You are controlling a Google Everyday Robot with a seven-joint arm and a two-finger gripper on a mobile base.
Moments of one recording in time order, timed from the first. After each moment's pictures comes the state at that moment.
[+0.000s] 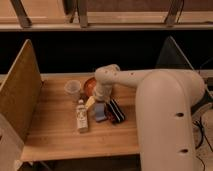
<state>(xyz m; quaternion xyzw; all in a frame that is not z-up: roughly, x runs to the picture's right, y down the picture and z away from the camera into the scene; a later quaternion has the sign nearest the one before) -0.051 0.105 0.876 -0.38 0.08 0.50 0.77</state>
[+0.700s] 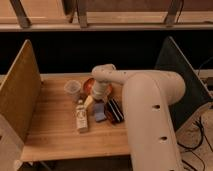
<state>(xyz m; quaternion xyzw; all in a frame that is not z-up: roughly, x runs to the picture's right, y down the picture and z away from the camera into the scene) -0.062 0.104 0.905 -0.40 0.10 0.49 0.77</state>
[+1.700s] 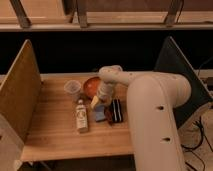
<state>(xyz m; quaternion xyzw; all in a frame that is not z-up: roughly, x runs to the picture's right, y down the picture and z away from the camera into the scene) -0.027 0.107 0.916 -0.39 0.12 0.53 0.75</state>
